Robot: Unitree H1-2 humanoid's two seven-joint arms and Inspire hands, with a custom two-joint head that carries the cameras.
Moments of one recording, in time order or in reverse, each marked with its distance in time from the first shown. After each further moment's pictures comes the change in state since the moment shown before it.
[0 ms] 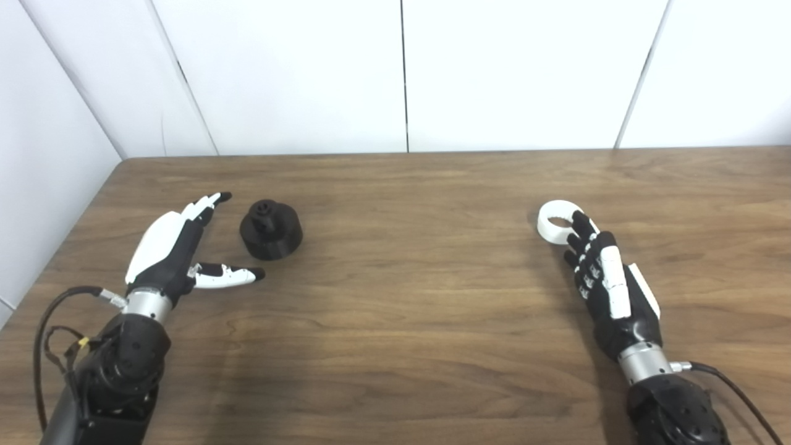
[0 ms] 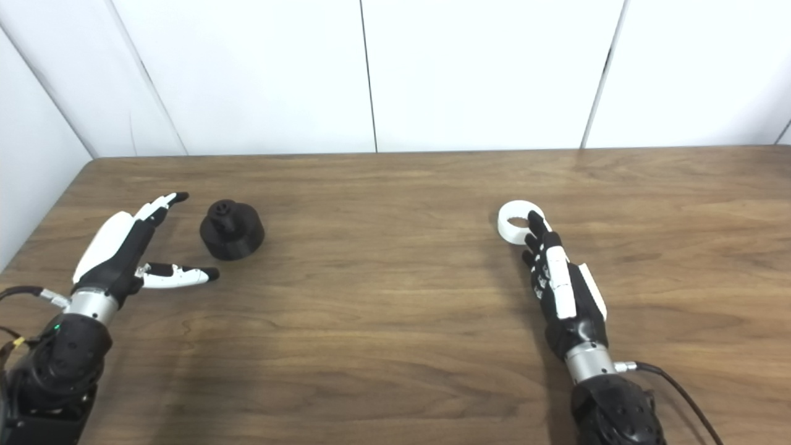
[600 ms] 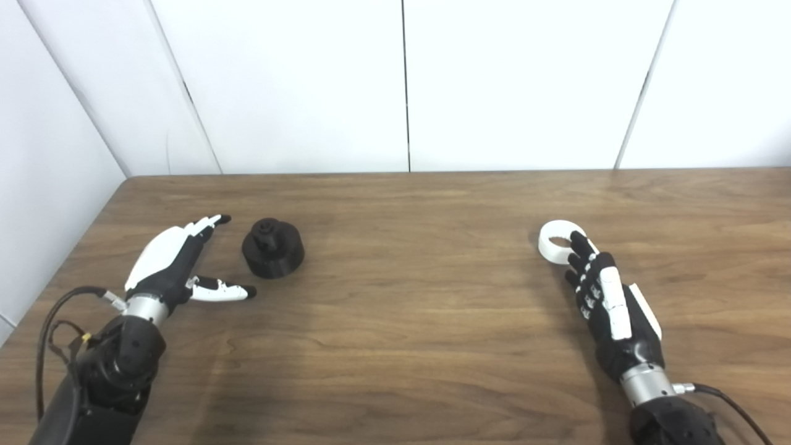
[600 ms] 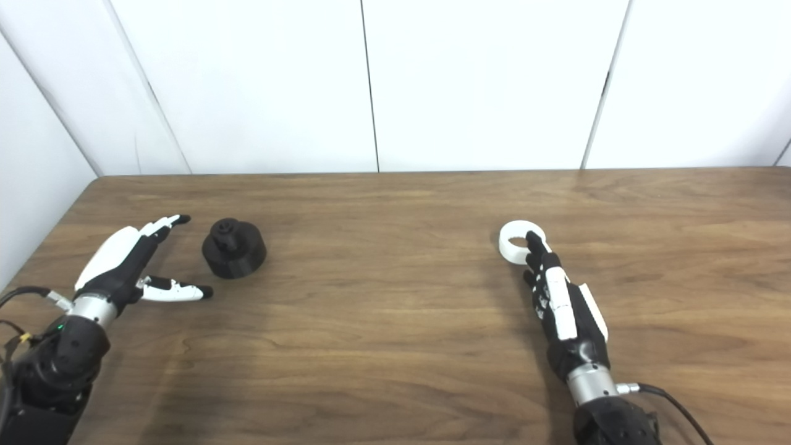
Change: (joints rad) left arm -0.060 0.064 -0.043 0.152 0.006 -0.045 -0.015; right arm 0.002 0.000 0.001 0.001 -0.011 -0.008 0.000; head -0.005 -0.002
